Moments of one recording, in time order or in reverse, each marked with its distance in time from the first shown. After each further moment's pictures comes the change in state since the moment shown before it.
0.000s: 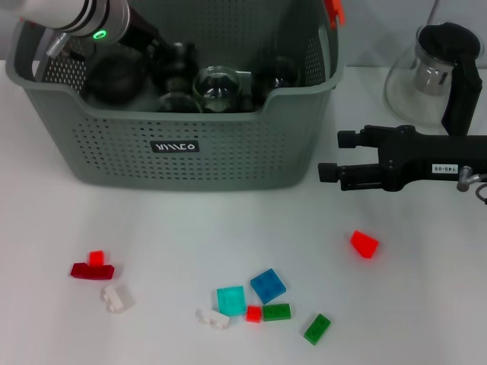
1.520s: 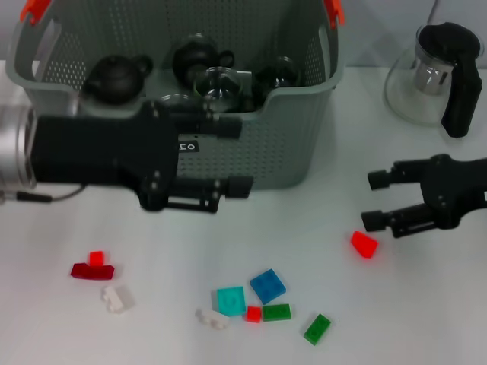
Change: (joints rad) left arm 0.435 -0.077 -0.350 0.299 -0.974 1.058 0.712; right arm 0.024 -0.100 0.012 -0.017 -0.113 -0.229 0.055
